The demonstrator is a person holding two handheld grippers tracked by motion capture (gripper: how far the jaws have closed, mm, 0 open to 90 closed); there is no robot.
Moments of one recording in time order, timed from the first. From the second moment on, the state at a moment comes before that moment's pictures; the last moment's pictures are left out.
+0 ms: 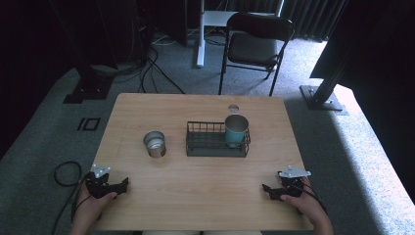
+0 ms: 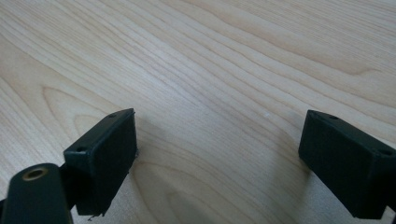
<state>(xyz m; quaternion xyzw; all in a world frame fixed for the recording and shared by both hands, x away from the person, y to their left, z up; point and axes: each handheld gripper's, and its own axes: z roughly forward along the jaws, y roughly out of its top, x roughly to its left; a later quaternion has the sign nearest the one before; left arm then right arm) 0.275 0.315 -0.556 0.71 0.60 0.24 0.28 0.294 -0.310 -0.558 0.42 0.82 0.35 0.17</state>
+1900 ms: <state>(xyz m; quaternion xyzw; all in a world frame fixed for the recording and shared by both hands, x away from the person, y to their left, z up) 0.288 0.279 -0.530 0.76 0.49 0.22 0.36 0.294 -0.310 -0.558 0.42 0.82 0.35 0.18</state>
